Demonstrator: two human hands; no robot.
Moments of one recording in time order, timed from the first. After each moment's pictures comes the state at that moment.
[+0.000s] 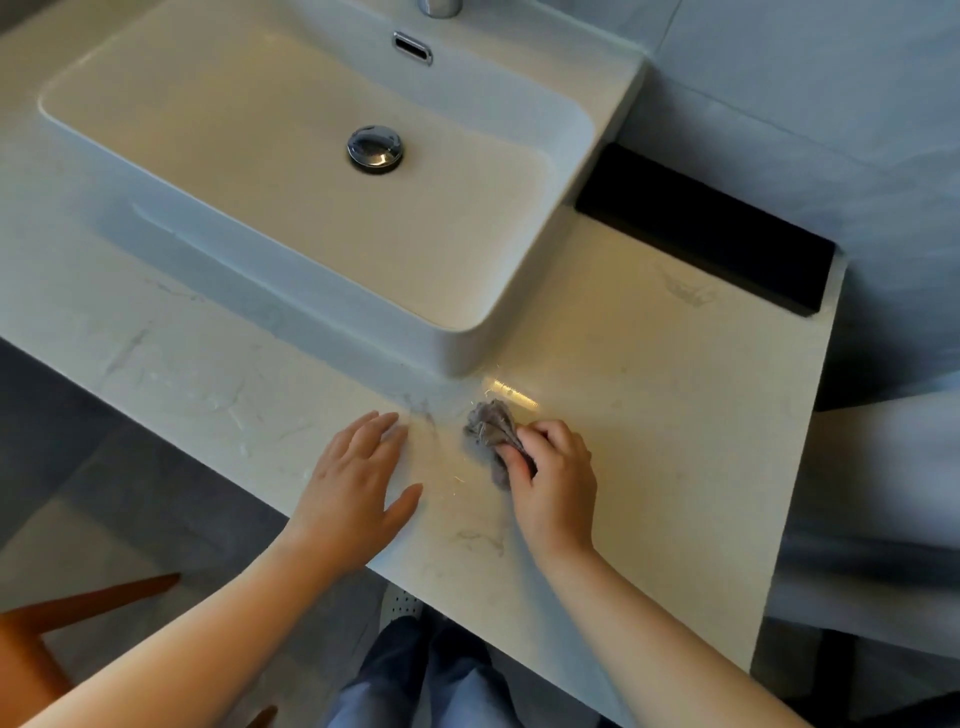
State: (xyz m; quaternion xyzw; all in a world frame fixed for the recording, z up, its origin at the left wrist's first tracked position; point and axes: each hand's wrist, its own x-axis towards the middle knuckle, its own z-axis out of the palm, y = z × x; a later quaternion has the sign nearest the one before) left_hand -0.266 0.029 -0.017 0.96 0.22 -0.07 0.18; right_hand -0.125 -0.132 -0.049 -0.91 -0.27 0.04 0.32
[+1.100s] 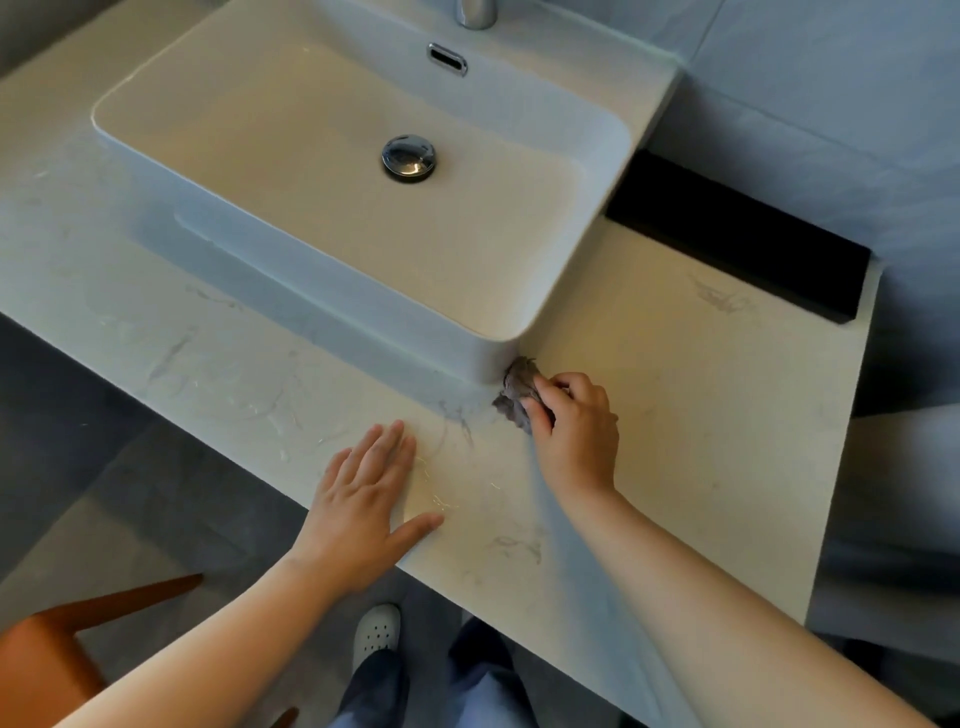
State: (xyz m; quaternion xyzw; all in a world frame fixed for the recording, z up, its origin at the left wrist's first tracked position) left_hand -0.296 0.047 -0.031 0.95 0.23 -0.12 0.18; right_hand -0.088 -0.087 -0.053 -0.92 -0.29 0.02 0.25
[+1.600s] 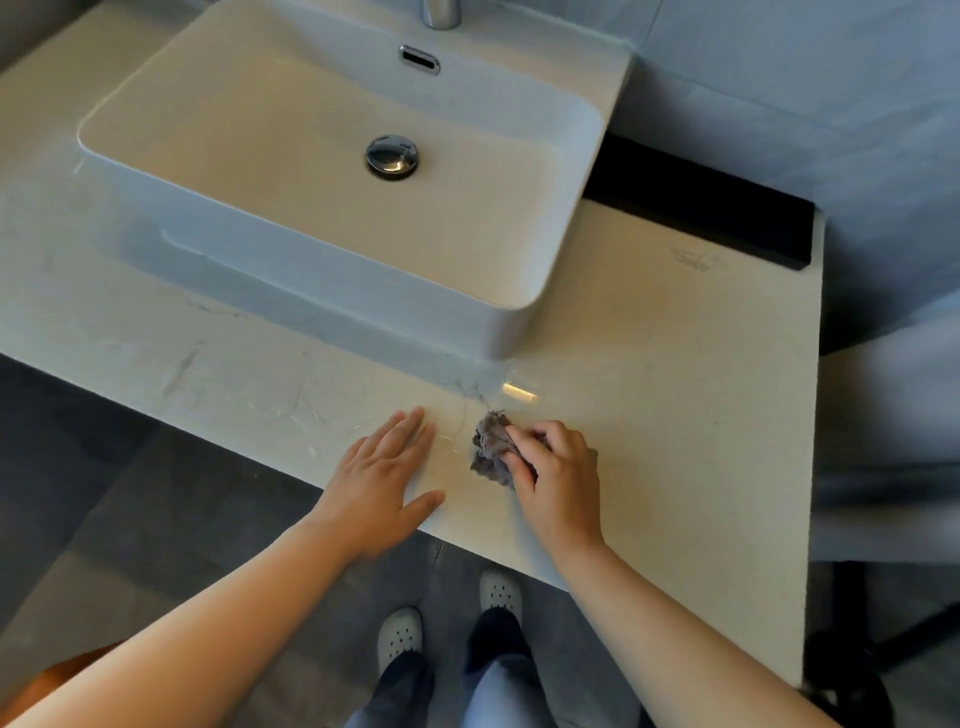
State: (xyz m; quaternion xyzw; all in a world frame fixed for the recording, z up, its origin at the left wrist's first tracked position) left_hand -0.305 0.080 -0.022 0.96 0.13 -0.16 0.21; right_hand -0.192 -0.107 -0.053 -0.92 -0.29 0.00 0.25
